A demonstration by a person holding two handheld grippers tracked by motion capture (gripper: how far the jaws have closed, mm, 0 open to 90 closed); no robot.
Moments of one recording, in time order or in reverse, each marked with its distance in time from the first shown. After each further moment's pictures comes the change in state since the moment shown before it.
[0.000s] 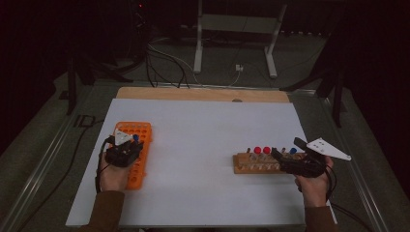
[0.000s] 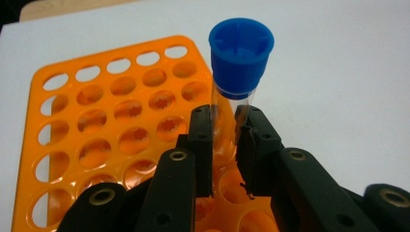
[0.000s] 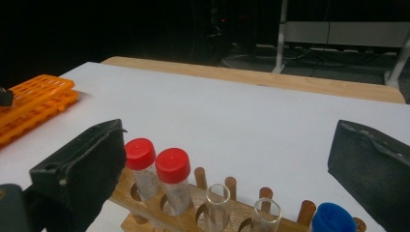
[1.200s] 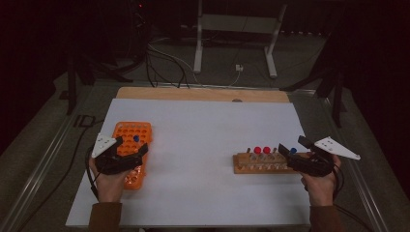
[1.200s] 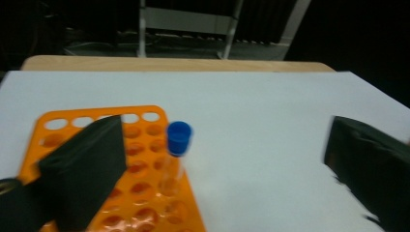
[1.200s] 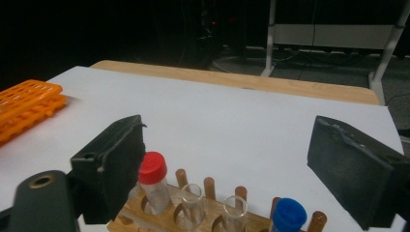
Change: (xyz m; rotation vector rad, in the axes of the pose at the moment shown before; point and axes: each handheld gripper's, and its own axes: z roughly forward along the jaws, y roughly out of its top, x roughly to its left) left arm -0.014 0.000 -0.054 -0.293 -0.103 -0.164; right arm -0.011 0.006 -0.011 -0.007 -0.035 0.002
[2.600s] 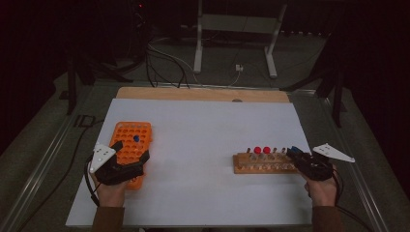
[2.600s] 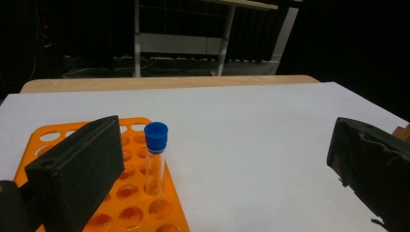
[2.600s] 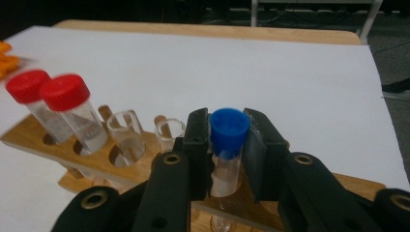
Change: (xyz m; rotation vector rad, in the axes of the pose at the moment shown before) left arm -0.012 -0.012 -0.019 -0.109 -0.010 0.036; right arm -0.028 -0.037 0.009 0.133 -0.063 0.037
